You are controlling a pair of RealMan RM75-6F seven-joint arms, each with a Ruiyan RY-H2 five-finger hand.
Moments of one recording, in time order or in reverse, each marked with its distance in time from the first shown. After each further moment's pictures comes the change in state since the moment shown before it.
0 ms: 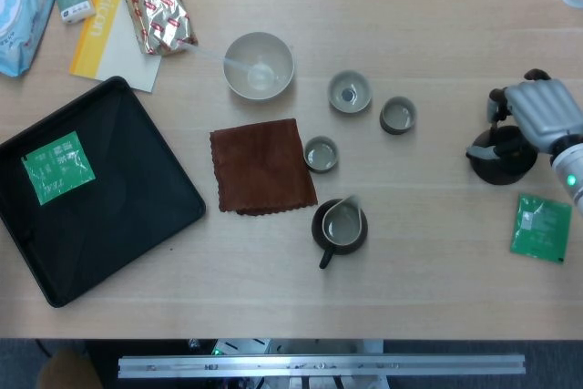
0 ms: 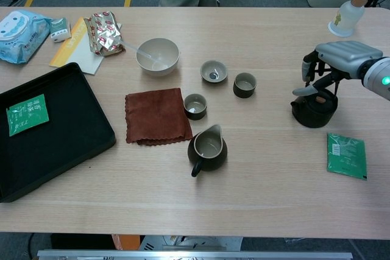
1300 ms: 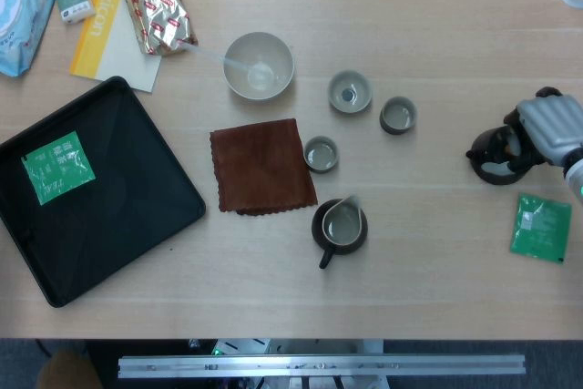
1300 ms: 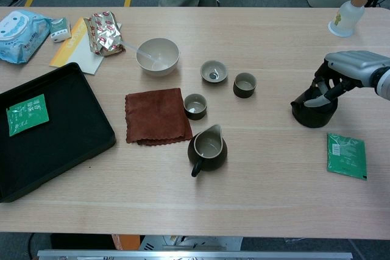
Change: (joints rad) left arm -0.001 -0.007 -0.002 0.009 -0.008 -0.003 -0.005; right arm 0.010 0.060 -0.054 -0.061 0.049 -0.022 0.035
